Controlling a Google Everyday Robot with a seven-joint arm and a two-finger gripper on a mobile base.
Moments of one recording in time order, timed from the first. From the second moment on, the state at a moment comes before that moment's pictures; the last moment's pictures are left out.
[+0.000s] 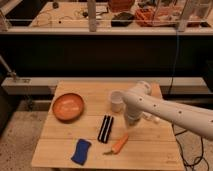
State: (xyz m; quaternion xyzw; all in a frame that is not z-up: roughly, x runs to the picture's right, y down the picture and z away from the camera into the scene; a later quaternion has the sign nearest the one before) arm 0.128 0.194 0.773 -0.35 -0.08 -0.15 0.92
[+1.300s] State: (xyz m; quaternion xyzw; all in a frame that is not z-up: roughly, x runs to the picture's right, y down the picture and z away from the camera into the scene) arm 0.090 0.200 0.806 -0.35 -0.10 -0.20 0.91
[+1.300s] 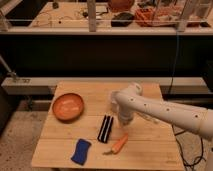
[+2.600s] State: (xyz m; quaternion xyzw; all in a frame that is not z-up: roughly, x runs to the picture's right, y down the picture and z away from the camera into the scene) arm 0.034 0.214 0.820 -0.34 -0.12 -0.28 0.89
